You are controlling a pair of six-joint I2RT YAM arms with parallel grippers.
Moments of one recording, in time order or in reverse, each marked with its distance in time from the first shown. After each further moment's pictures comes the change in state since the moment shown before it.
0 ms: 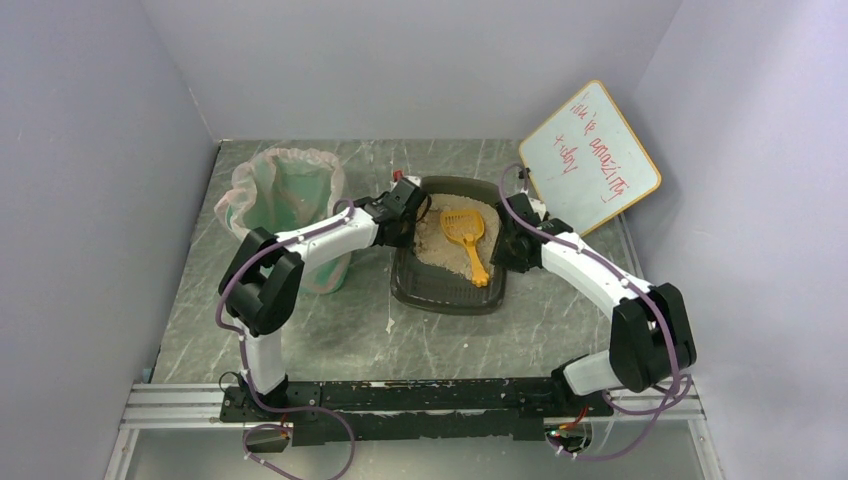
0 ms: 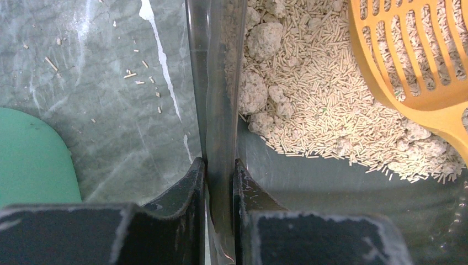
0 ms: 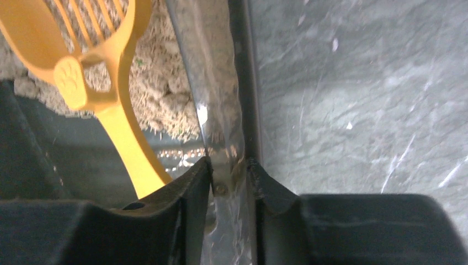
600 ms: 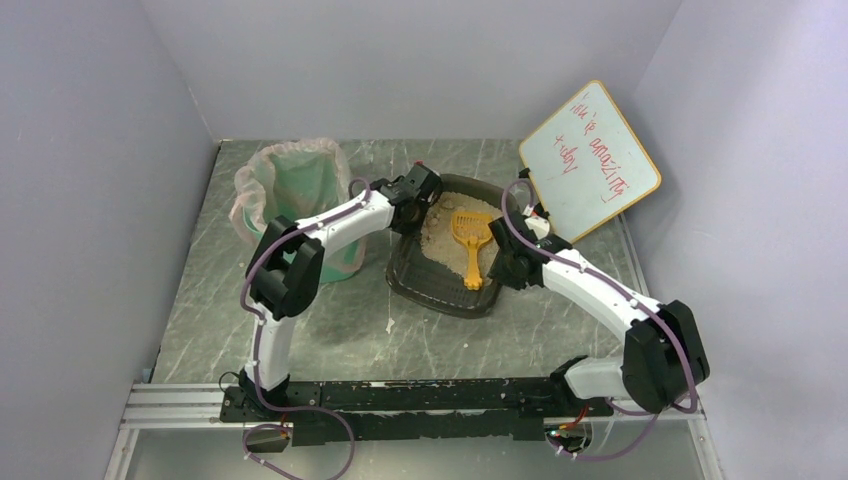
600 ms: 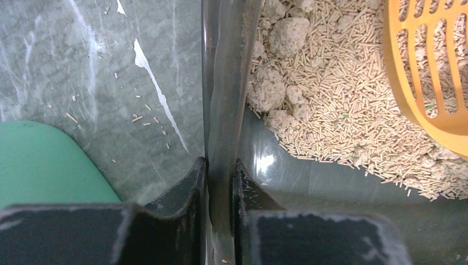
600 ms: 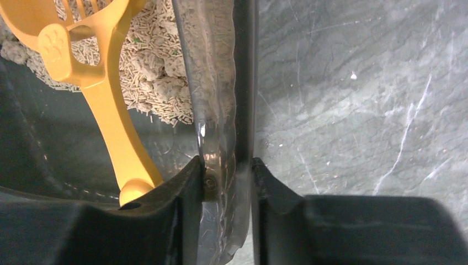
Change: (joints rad) left arm 0.013 0.182 0.280 -0.172 0.008 0.184; right arm 0.099 -0.101 -0.091 -0.038 0.079 0.220
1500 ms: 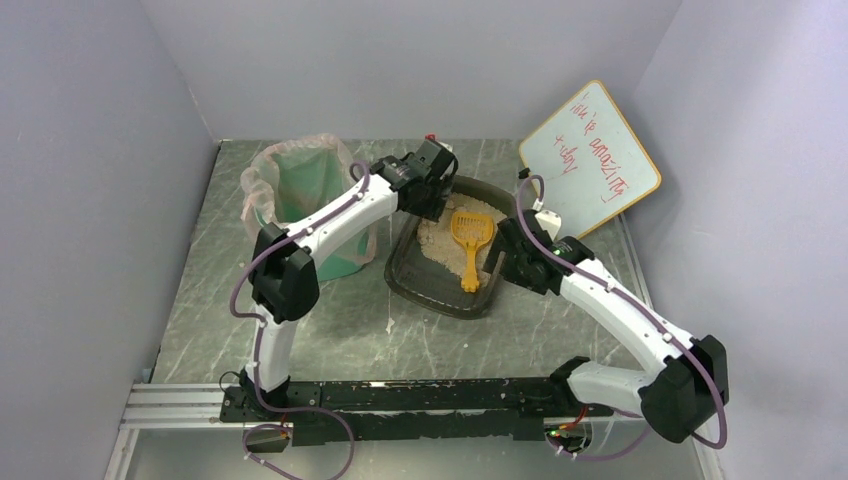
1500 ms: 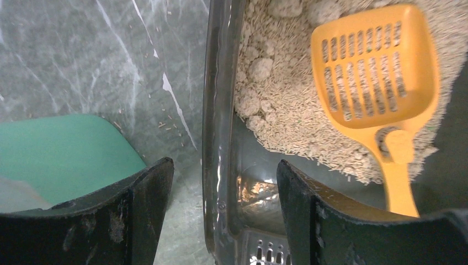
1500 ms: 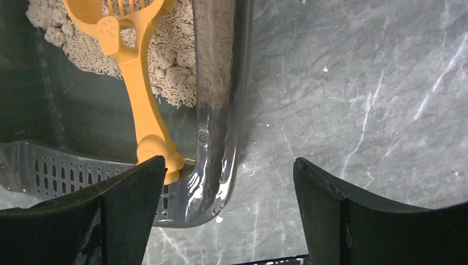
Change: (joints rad) left arm -0.059 -0.020 0.305 -0.209 -0.078 0.003; right arm 0.035 -0.169 0.074 -0.174 0.052 -0.042
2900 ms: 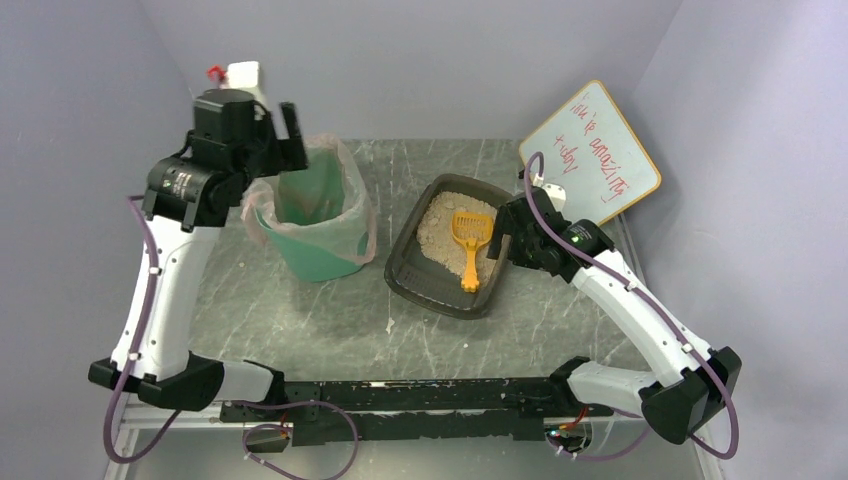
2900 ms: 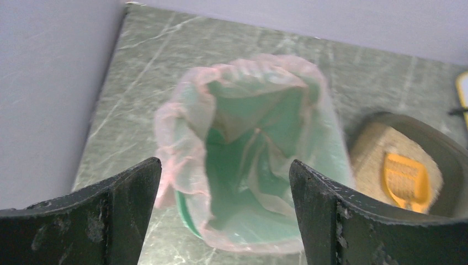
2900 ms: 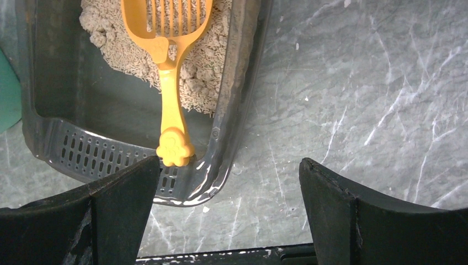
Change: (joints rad) left arm 0.488 -0.704 -0.058 -0.182 -0.016 -0.002; right arm 0.000 0.005 0.227 -0.136 0.025 -0.189
